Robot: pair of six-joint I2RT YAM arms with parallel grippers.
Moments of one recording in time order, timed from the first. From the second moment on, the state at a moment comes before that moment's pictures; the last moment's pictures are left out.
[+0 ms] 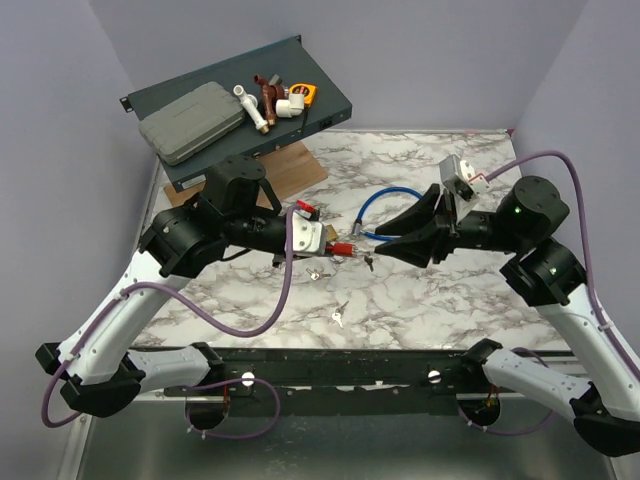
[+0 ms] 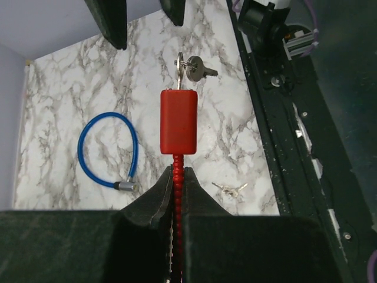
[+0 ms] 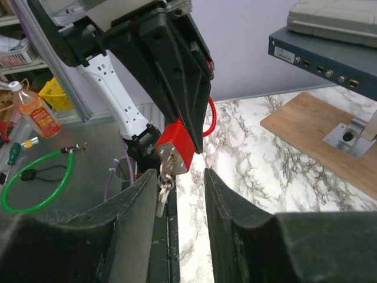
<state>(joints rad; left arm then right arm) -0.78 1.15 1.58 -0.92 0.75 0.71 0.61 0.92 1.24 -0.28 -0.88 0.12</state>
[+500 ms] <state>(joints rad) -0.70 1.21 1.64 -0.94 0.94 0.42 0.61 0.89 1.29 -0.25 -0.89 0.10</state>
